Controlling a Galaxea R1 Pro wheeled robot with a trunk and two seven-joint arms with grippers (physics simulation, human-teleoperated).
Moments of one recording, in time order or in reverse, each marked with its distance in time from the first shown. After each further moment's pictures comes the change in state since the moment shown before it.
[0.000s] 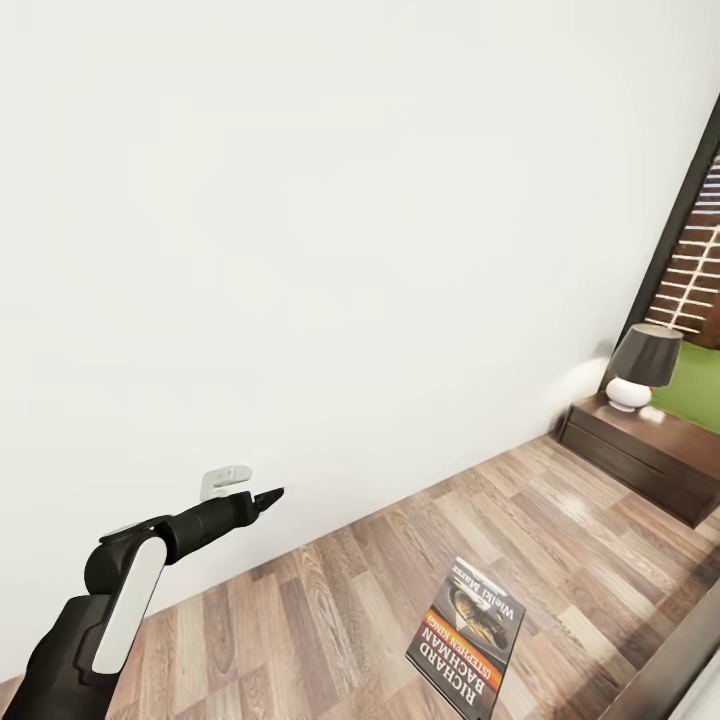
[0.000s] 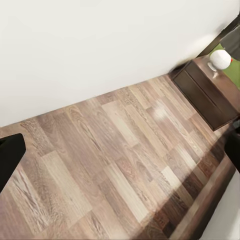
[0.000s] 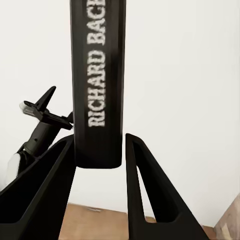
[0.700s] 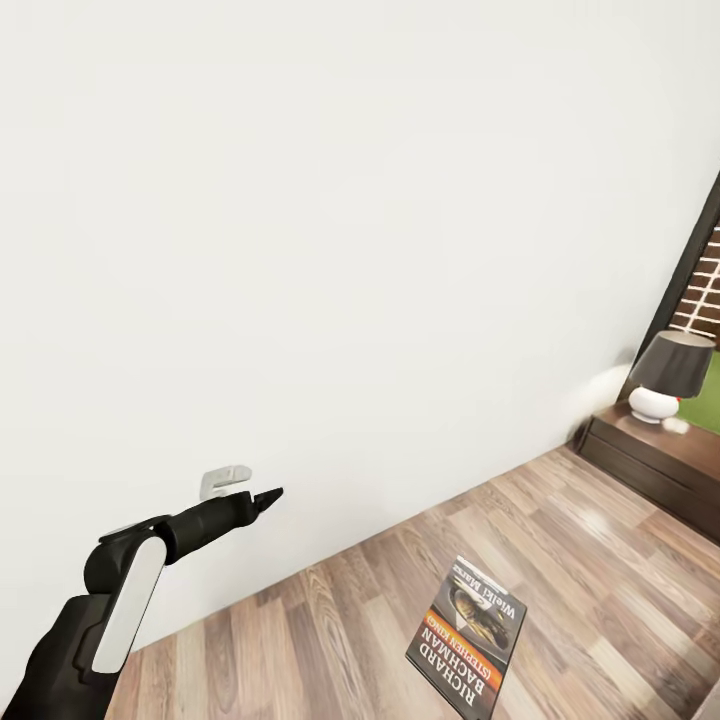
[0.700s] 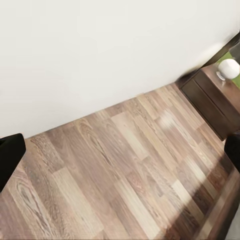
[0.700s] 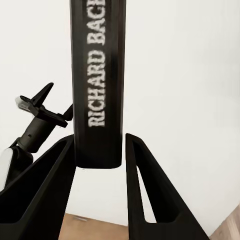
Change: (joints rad) left arm -0.001 0.001 0.001 0.002 0.000 0.000 0.000; right arm 0.000 0.000 0.000 0.001 -0.002 -0.064 0.000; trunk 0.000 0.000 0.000
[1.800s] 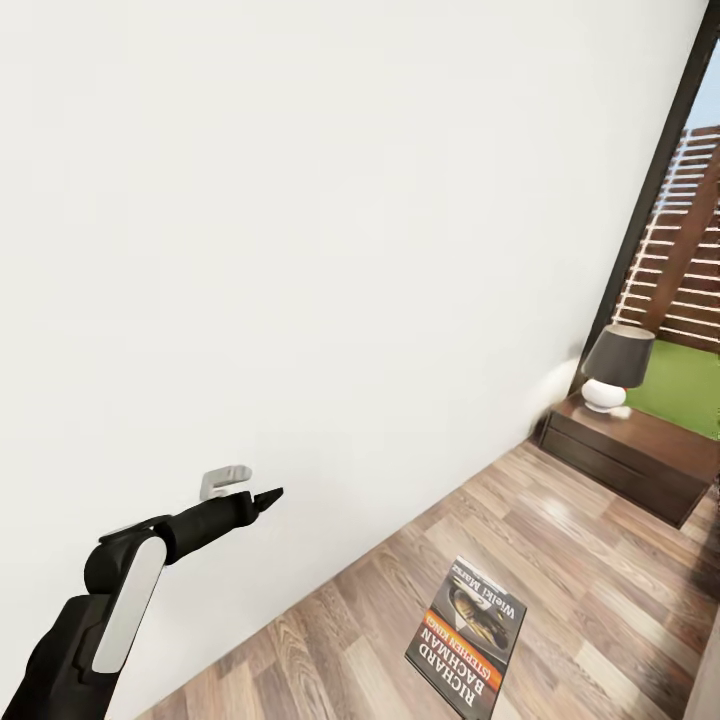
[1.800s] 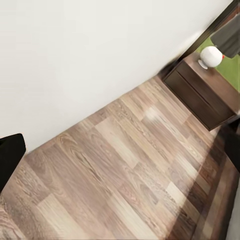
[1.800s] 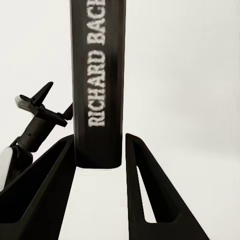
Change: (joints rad) left arm 0.000 0.000 -0.001 0.000 0.001 0.000 0.000; right arm 0.000 0.000 0.002 0.000 0.001 -0.002 0.000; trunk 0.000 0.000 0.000
